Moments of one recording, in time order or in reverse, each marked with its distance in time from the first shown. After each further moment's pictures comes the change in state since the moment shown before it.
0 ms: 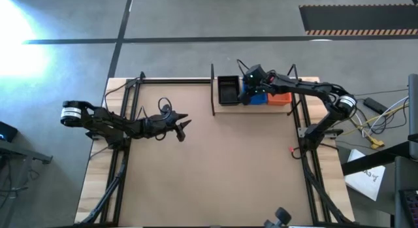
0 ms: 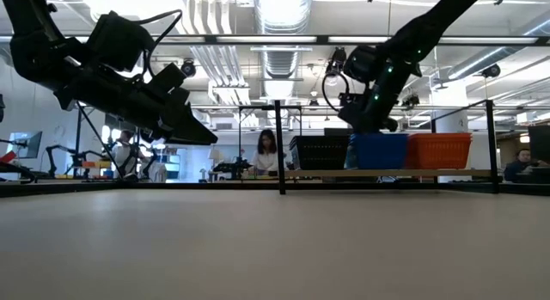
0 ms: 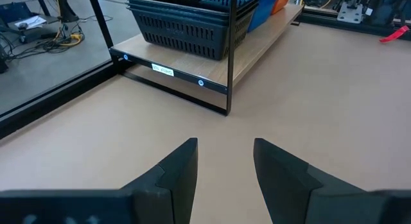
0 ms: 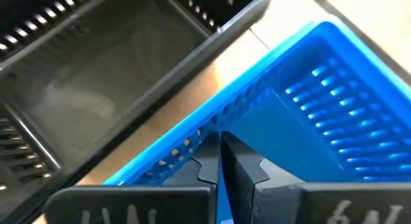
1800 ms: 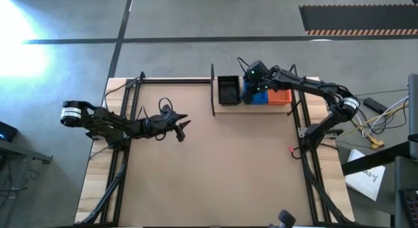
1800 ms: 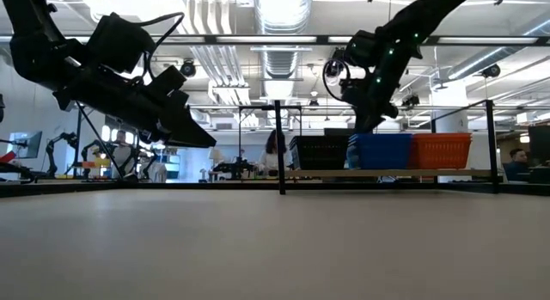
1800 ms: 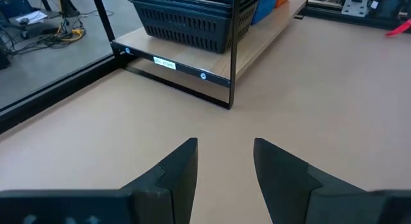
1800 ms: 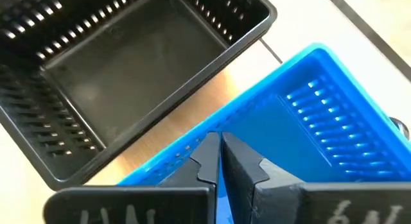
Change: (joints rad) left arm 0.002 0.000 0.000 -0.022 -0.003 -0.008; right arm 0.005 -0.042 0.103 -0.190 -0.045 -0.033
